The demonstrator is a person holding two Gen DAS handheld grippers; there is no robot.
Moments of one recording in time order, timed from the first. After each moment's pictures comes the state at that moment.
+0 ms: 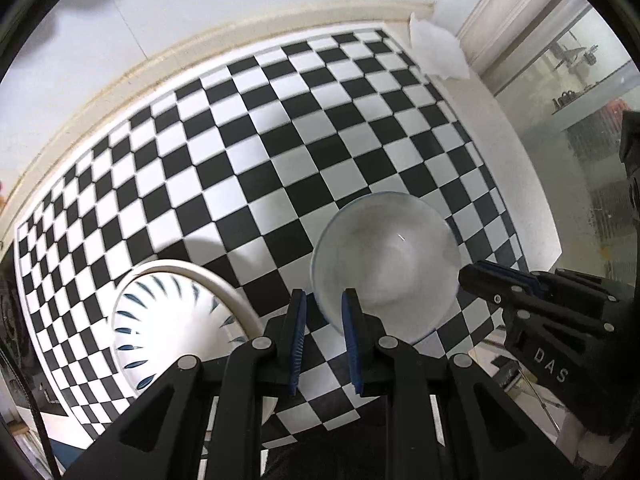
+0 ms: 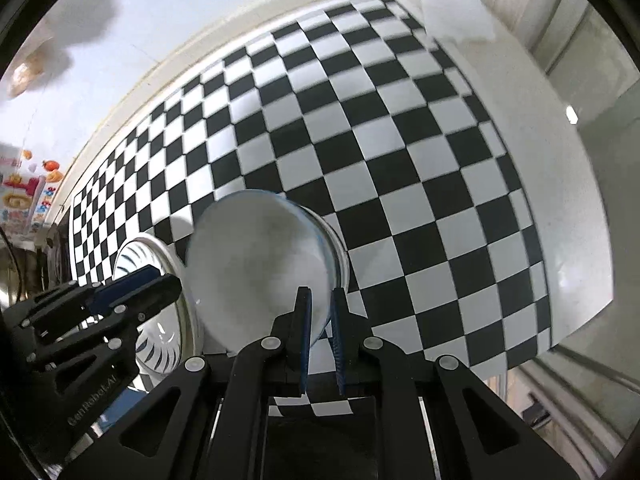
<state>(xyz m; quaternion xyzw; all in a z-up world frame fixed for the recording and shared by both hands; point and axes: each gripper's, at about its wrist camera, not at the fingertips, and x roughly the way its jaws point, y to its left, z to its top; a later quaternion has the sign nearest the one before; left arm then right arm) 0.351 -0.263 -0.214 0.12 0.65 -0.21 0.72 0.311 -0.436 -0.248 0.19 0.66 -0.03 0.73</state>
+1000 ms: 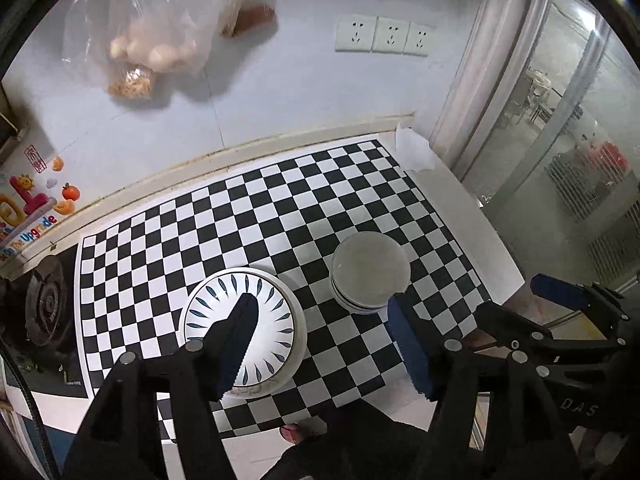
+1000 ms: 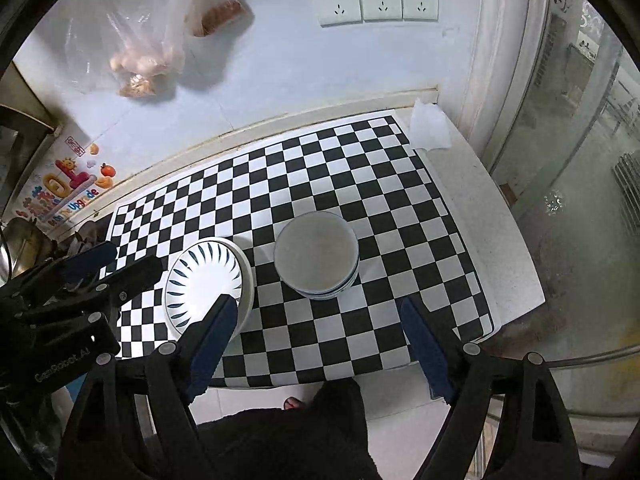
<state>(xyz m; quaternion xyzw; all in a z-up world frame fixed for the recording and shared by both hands) 0.242 -0.188 -0.068 0.09 0.49 -0.20 0.84 0.171 -0.375 -0.070 0.12 0.52 -0.05 0.84</state>
